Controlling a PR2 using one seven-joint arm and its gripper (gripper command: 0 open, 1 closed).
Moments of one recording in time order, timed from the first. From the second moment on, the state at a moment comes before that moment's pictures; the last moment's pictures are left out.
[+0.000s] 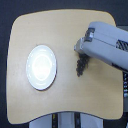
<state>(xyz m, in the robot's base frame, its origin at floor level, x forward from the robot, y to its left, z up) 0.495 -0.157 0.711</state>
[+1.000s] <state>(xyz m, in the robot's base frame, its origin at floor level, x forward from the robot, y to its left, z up) 0.487 -0.136 0.718</state>
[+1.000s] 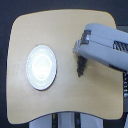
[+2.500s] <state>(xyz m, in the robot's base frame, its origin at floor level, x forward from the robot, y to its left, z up) 0.495 -0.142 0.741</state>
